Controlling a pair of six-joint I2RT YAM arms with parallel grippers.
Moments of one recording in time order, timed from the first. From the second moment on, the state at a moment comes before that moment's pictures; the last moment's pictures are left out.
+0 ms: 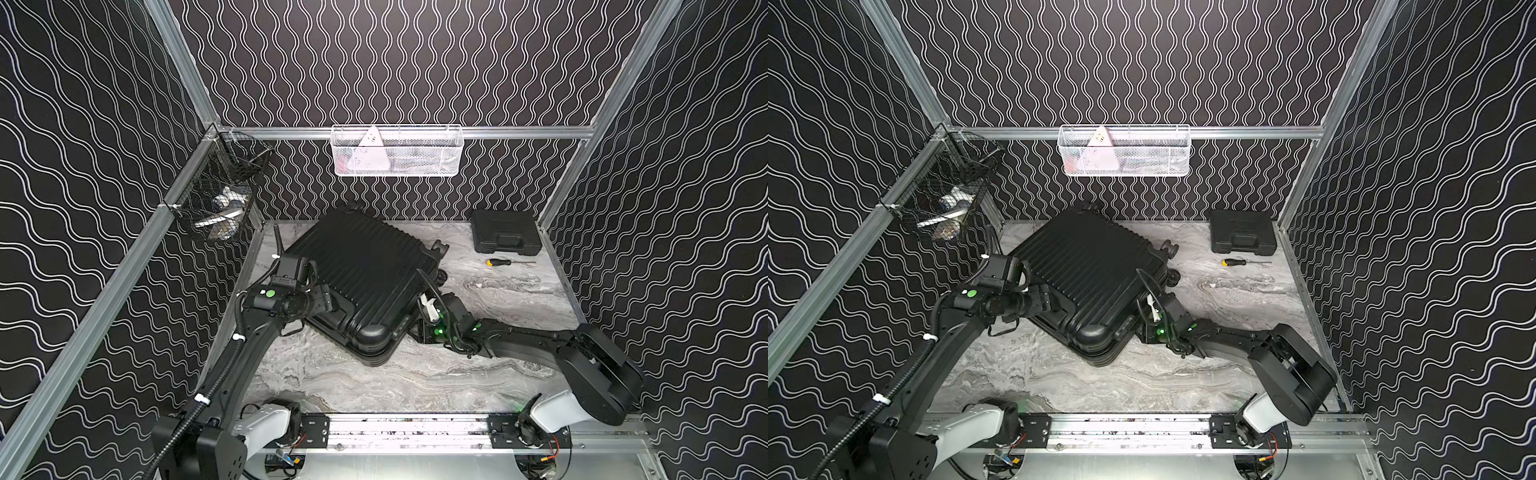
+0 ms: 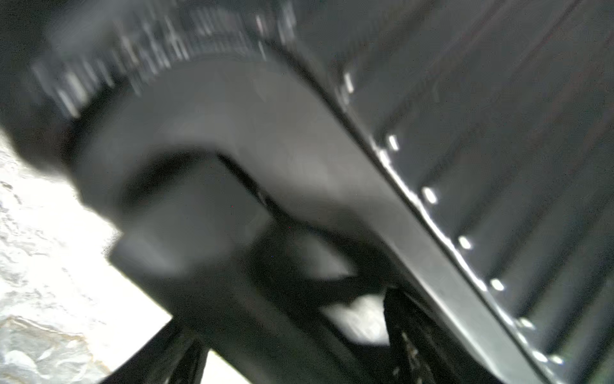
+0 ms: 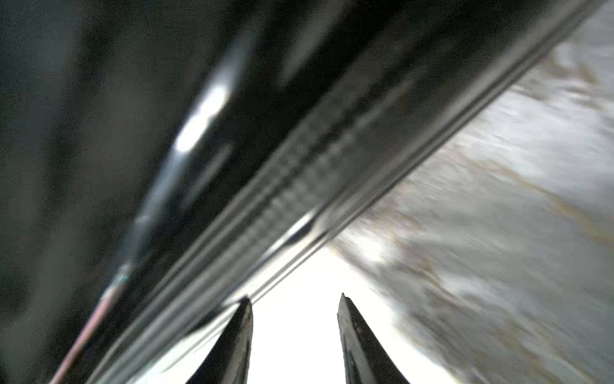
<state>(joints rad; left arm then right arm) -0.12 1.14 1.06 -0.96 0.03 -0.49 0.77 1.54 0.69 0.06 -0.20 0.65</state>
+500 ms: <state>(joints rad) -0.12 1.20 1.08 -0.98 -0.01 -0.79 0.70 1.24 0.64 -0.04 0.06 0.51</state>
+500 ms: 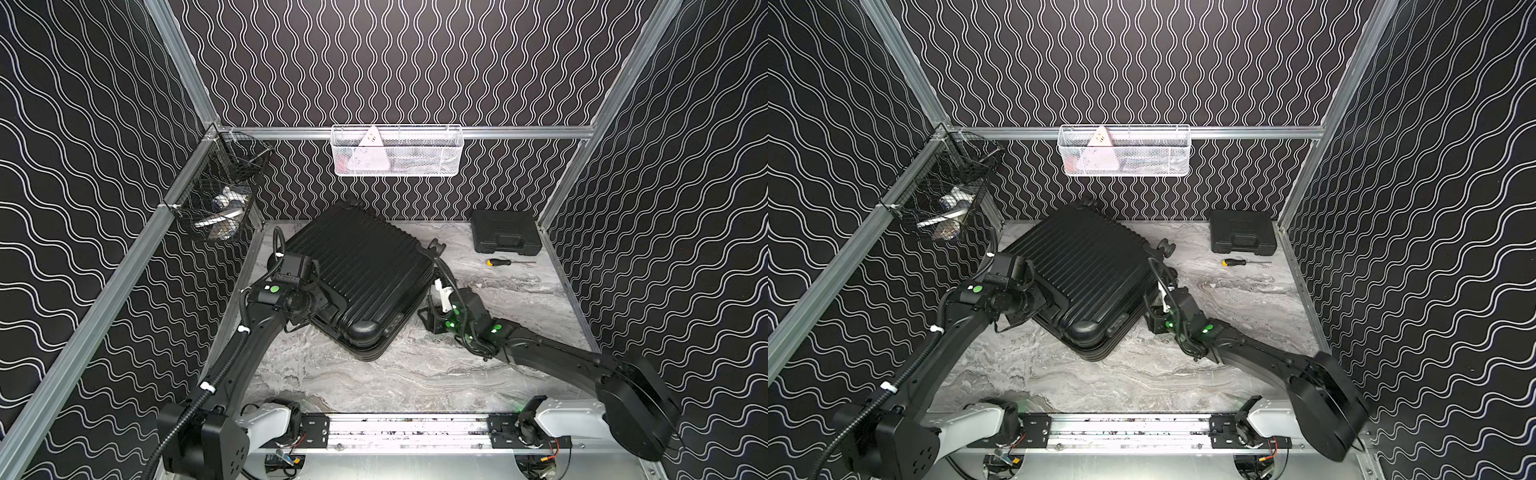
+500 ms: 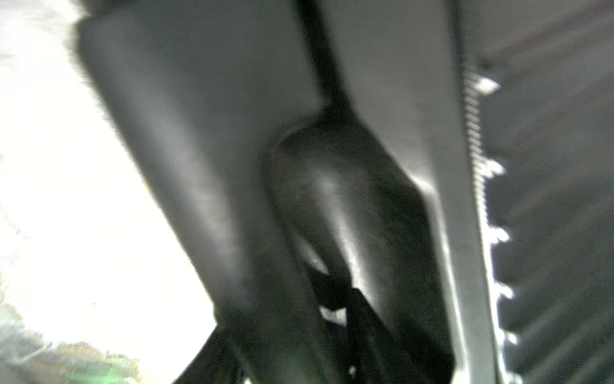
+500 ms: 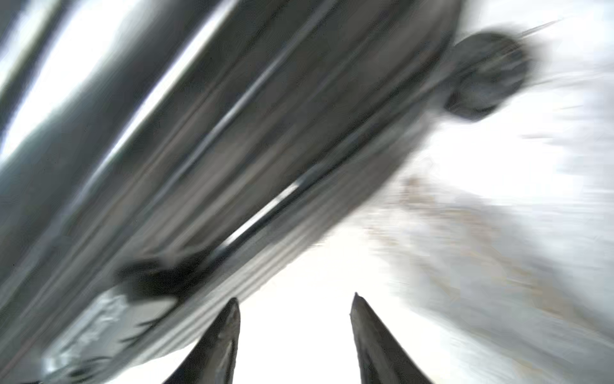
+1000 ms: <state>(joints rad) -0.01 1.41 1.23 -0.88 -0.12 -0.39 0.58 0.89 0.41 -0.15 0.06 0.41</state>
